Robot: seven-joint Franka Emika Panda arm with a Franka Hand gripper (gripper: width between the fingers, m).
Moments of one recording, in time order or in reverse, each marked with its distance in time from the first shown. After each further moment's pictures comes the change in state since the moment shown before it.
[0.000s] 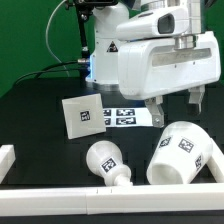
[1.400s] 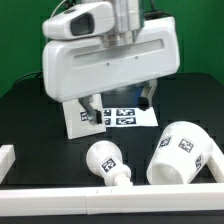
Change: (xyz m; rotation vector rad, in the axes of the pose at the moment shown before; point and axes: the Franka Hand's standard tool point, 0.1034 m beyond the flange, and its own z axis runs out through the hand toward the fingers) arm -0.052 0.070 -0.014 0.108 -0.106 0.254
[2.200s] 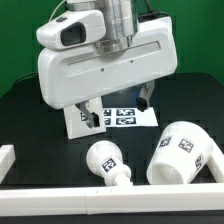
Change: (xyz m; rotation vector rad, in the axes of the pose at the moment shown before) arm -0.003 0.000 0.003 0.051 -0.039 0.033
